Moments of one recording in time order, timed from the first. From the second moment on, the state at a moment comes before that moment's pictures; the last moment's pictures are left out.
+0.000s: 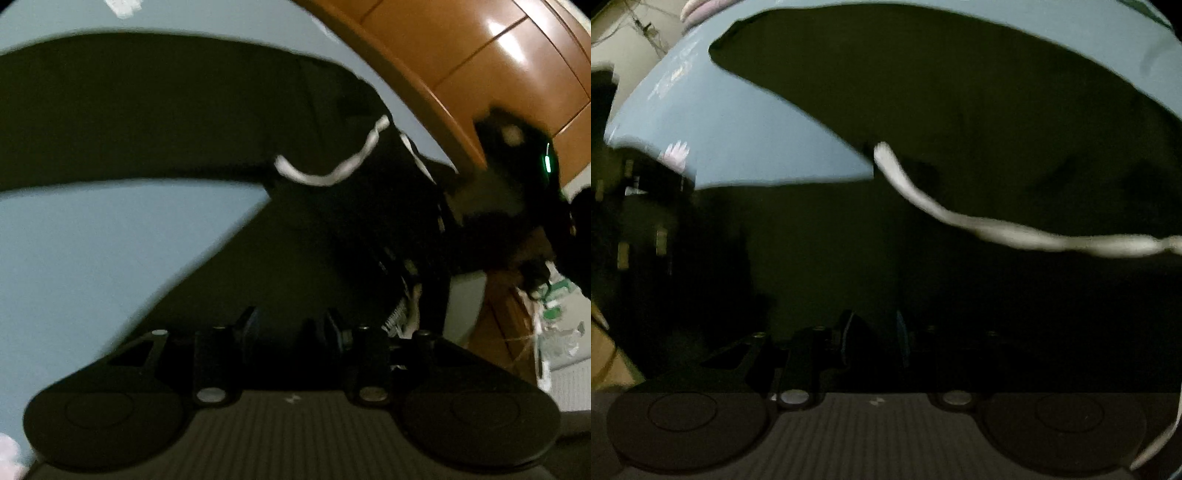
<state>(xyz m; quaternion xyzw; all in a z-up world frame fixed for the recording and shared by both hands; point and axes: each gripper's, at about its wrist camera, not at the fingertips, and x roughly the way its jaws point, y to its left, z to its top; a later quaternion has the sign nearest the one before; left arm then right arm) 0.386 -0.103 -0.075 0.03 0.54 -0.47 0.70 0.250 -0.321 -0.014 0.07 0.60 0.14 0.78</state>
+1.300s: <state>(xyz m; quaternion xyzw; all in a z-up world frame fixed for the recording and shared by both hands) 0.401 -0.152 -0.089 0.14 0.51 -0.49 0.70 0.301 -0.251 -0.013 -0.12 0.52 0.29 0.80</state>
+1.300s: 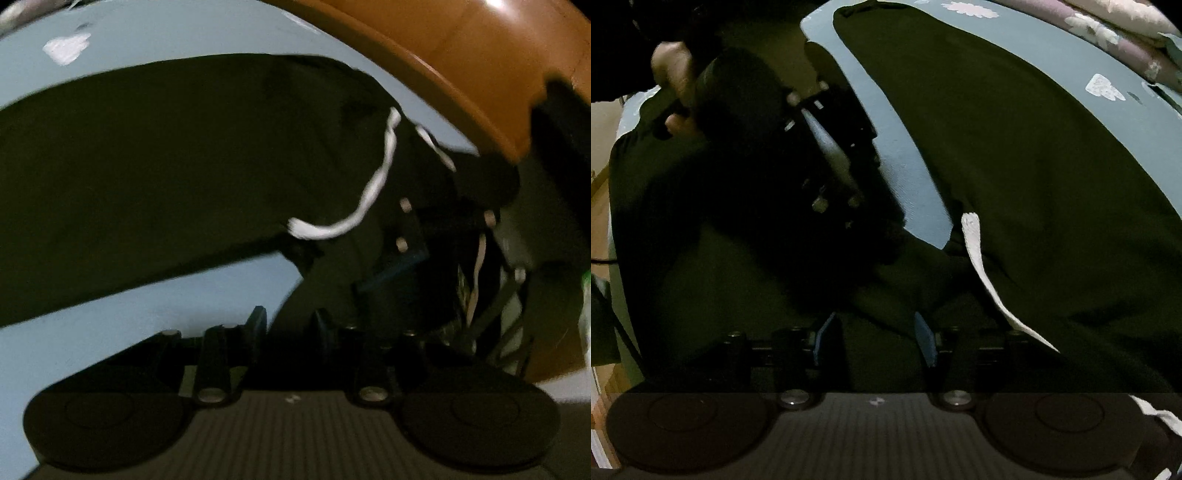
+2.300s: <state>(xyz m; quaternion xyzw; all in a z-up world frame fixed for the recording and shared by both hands) 0.489 -0.146 -0.118 -0.20 0.58 -0.36 0.70 0.277 -0.240 -0.012 -0.08 0.52 0.22 0.82</state>
